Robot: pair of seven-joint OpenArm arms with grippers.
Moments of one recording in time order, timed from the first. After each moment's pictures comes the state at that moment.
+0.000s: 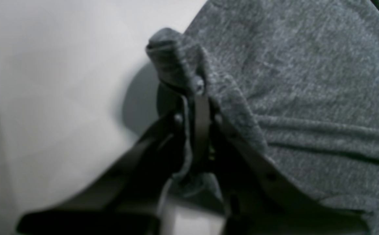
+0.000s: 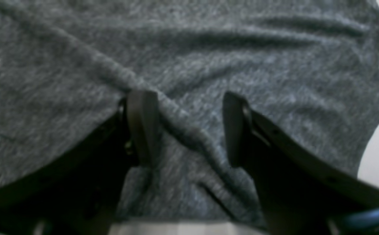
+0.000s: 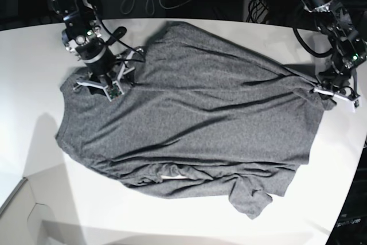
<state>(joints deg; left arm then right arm) -0.1 -9.0 -39.2 83.2 -18.4 -15.9 47.8 -13.1 18.3 -13.5 95.4 -0.4 9.0 -25.7</state>
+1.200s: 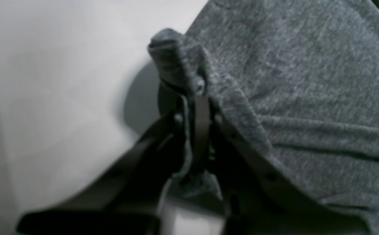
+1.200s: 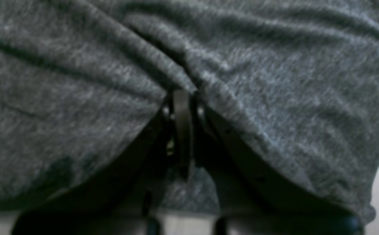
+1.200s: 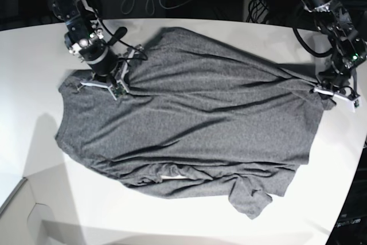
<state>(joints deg) -0.1 -9.0 -39.2 83.2 -18.4 -15.8 47.7 -11.2 20.0 -17.1 92.8 -0.3 9.0 -26.0</state>
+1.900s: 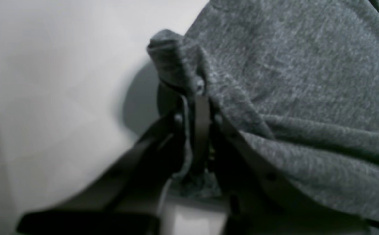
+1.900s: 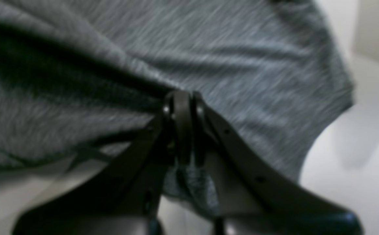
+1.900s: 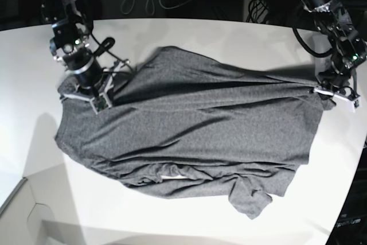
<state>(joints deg) -0.2 -9.0 -39.2 83.2 -18.6 -15.8 47.8 -10.7 20.9 -10.2 98.0 0.0 9.0 -25.8</state>
